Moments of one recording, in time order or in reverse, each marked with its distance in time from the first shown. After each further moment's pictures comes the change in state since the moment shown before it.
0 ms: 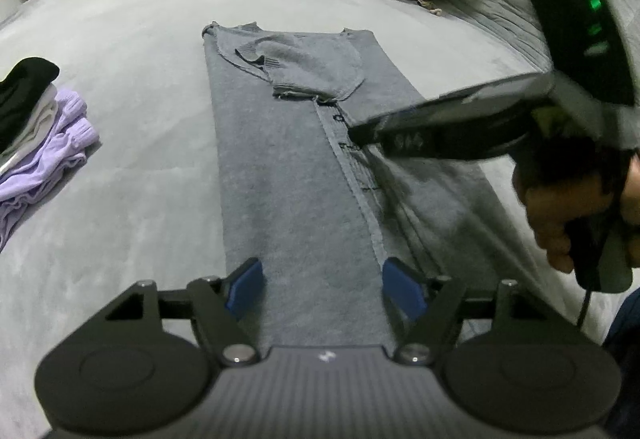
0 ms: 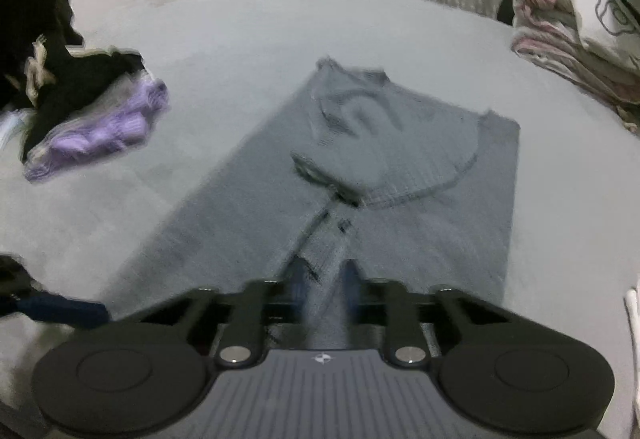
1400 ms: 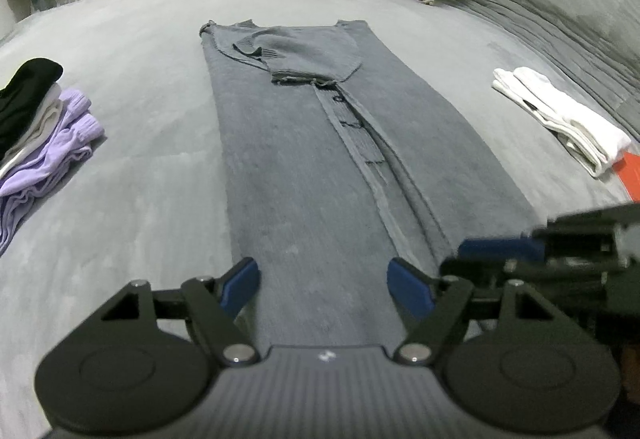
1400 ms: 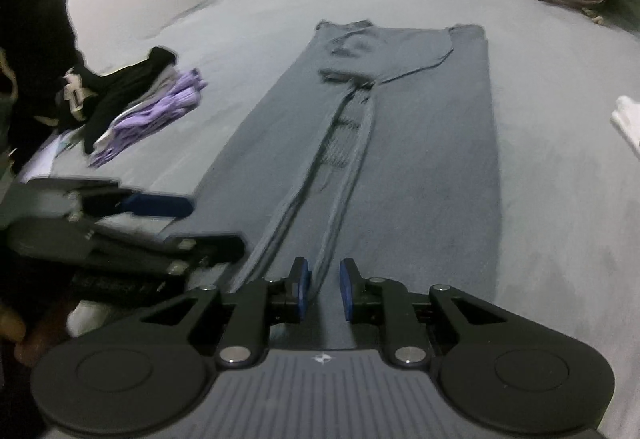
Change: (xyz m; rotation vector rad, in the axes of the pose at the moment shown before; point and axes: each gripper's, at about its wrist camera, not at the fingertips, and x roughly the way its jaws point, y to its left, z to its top) left arm -0.008 -0.006 -0.028 0.077 -0.010 0.030; right arm -0.063 0.021 -0.095 0.230 0.029 0.093
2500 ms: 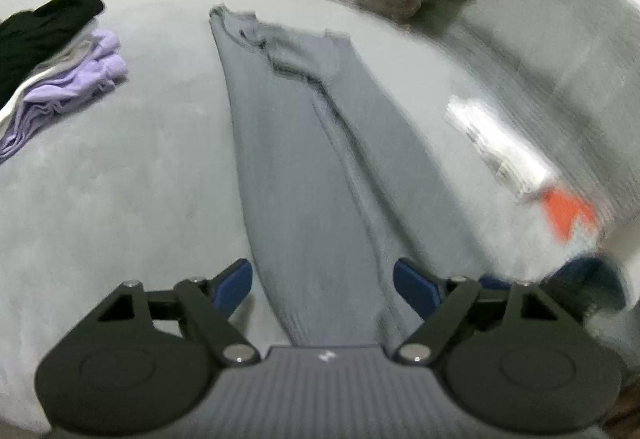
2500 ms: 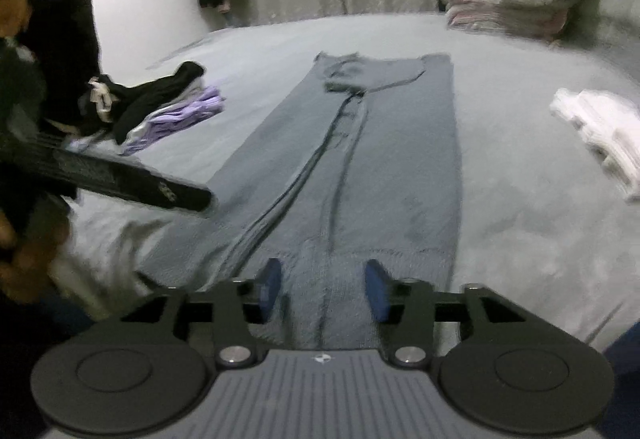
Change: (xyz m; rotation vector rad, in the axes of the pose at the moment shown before) left arm -0.074 0.065 -0.029 -0.251 -0.060 -0.277; right arm -0.067 0.029 -0.069 -0.011 -0.170 -0.138
